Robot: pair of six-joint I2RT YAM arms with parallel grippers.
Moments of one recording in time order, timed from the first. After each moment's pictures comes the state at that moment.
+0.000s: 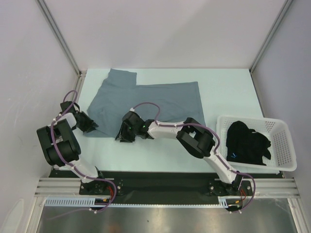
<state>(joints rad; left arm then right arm) 0.44 1.66 0.91 -0.37 0.29 -0.44 1.05 2.33 1.69 -0.09 -0.13 1.21</state>
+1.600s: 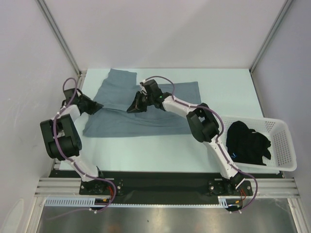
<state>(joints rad) 0.33 1.72 1.05 -0.16 0.43 -0.76 0.72 2.44 1.99 -0.13 -0.58 0.95</state>
